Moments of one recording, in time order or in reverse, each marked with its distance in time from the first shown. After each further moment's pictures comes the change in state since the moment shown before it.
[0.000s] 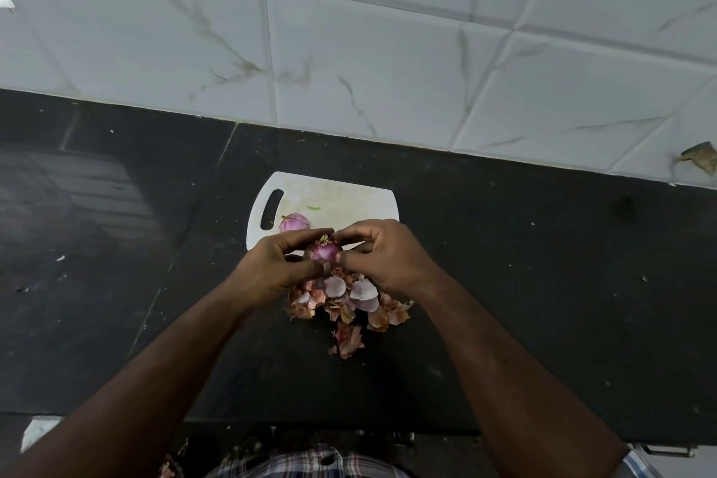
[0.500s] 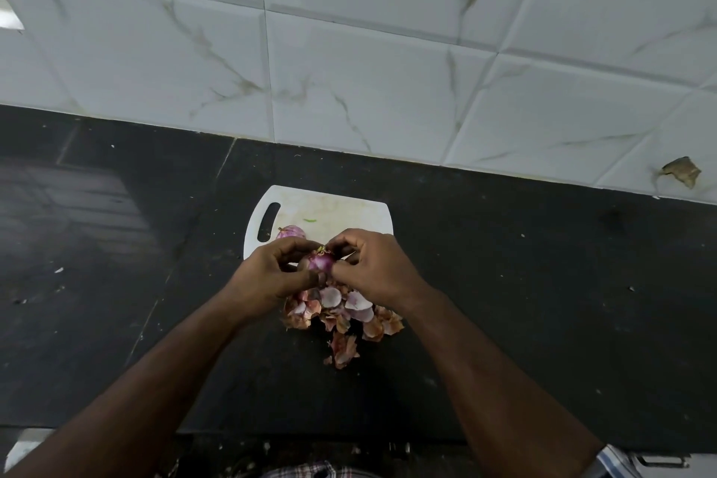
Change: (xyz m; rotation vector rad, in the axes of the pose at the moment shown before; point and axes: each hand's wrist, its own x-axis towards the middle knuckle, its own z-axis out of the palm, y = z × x) left_hand -0.002 0.000 -0.001 0.072 0.036 0.044; right_hand 0.000 -0.001 0.008 -0.156 0.053 -0.086
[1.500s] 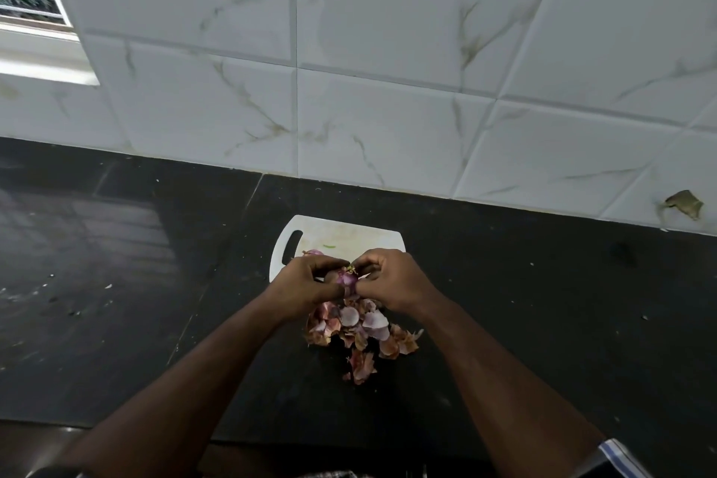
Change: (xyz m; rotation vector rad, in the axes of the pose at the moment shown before) left_hand -0.004 0.016 0.001 0.282 0.013 0.076; right_hand -0.001 0.003 -0.004 -0.004 -0.025 -0.003
